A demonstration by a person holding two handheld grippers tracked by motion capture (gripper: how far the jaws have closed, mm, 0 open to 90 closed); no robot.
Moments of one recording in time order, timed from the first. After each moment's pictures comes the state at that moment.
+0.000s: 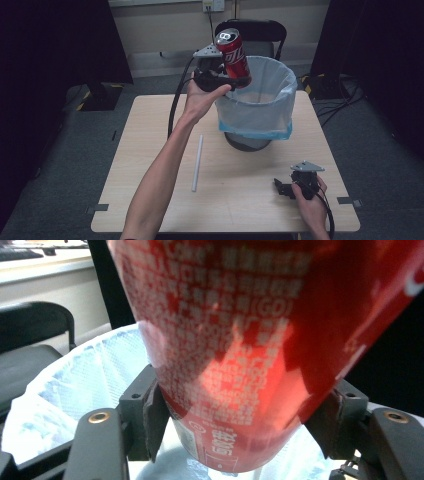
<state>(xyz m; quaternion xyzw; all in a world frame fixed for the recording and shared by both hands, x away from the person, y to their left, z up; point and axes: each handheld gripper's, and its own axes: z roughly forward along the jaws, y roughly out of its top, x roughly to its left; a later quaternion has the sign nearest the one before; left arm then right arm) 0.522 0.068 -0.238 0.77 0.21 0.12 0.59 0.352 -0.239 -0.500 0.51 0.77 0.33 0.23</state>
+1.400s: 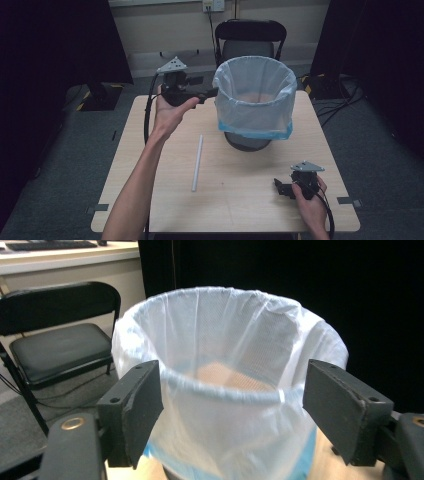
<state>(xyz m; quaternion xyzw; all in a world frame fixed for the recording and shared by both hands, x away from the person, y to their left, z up) 0.480 0.151 -0.252 0.76 0.27 0.14 0.58 0.352 -0.239 -0.500 0.51 0.77 0.33 0.23</state>
